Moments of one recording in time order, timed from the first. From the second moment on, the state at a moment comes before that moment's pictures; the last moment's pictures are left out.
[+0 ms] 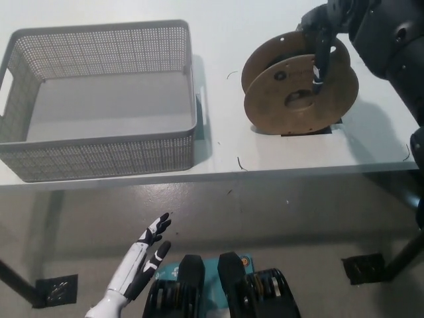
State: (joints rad) left_arm -0.07 0.15 -0.12 0.22 0.24 -0.31 -0.06; right_arm -1.53 -0.24 0.74 1.33 -0.51 0.20 0.76
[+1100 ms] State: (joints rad) left_arm -0.10 0.16 -0.12 0.23 0.22 -0.29 -0.10; right_arm -1.29 -0.26 -0.10 1.41 -0.21 0.02 0.23
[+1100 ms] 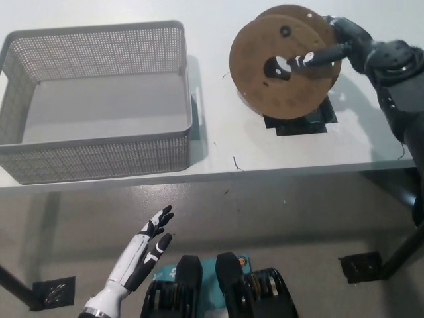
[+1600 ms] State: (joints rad) left_arm -0.10 0.16 -0.12 0.25 0.22 -0.29 -0.10; right_arm -1.16 -0.24 -0.60 1.44 0.05 0.11 0.18
